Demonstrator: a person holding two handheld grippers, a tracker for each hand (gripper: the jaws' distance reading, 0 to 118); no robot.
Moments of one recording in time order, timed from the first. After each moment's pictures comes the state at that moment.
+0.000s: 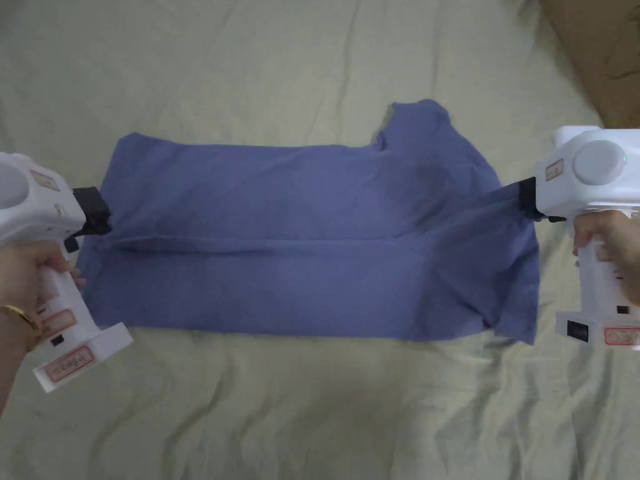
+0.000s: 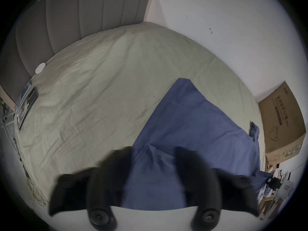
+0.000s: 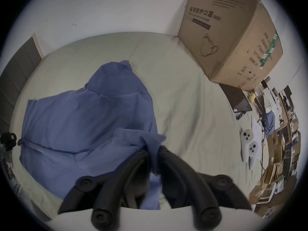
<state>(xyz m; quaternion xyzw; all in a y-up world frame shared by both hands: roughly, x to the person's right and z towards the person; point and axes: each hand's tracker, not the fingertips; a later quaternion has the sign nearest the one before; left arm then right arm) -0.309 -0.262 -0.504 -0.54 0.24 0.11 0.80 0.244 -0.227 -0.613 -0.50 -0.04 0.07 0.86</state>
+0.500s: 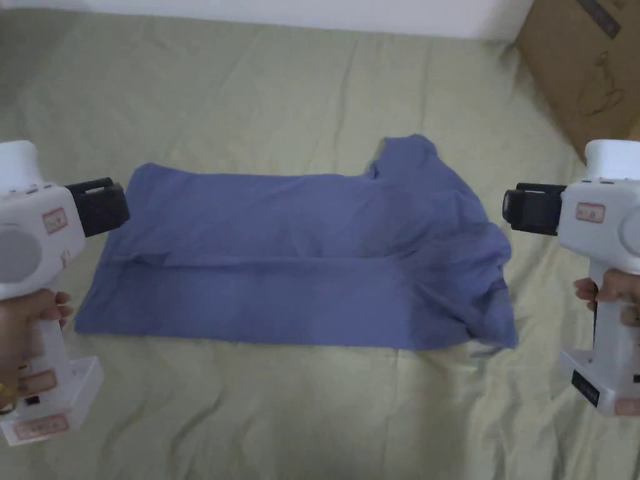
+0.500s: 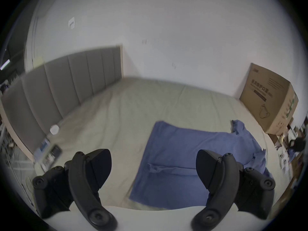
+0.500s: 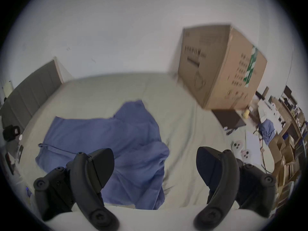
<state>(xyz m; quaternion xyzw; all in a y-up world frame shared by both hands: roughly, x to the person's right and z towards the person) -0.244 -0.171 -0.402 -0.37 0.13 -0.06 0.92 0.254 -0.142 -0.476 -0.31 0.00 0.04 0.95</state>
